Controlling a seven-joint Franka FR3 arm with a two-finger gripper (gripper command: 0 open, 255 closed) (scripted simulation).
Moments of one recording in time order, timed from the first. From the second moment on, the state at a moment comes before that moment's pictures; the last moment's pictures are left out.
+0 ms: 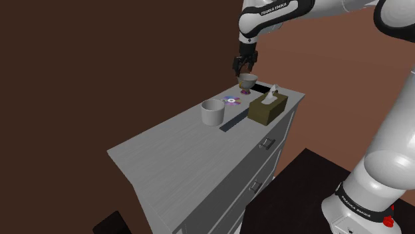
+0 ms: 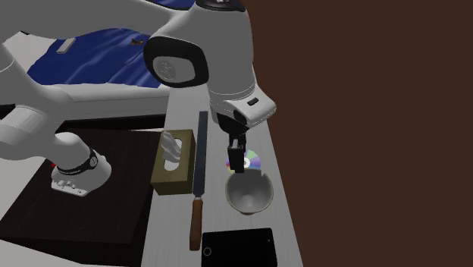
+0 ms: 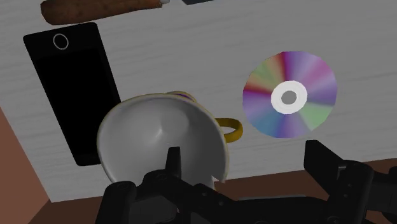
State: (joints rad) arm -0.08 0.11 -0.06 -1.77 -0.10 2.00 -0.08
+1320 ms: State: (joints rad) arm -0.09 0.20 -0.06 -1.77 -0.09 2.09 -0.08
